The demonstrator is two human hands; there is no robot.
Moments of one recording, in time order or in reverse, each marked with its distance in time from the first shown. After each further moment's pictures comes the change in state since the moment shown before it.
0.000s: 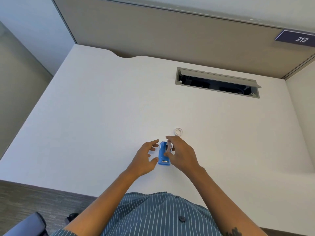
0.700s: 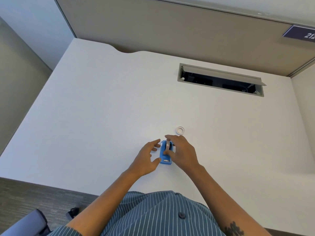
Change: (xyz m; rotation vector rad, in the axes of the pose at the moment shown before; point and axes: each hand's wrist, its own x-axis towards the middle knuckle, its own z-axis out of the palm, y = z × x) left_hand 0.006 -0.016 0.009 -0.004 -0.017 -0.005; right_hand 0.011 0.006 0.012 -0.022 0.008 -0.011
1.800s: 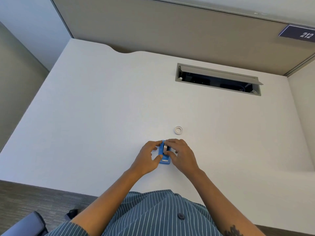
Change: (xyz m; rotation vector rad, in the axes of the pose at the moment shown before) left_hand 0.010 -0.003 0.012 -0.016 0.030 0.057; right_hand -0.013 0.012 0.004 0.091 0.018 -0.065
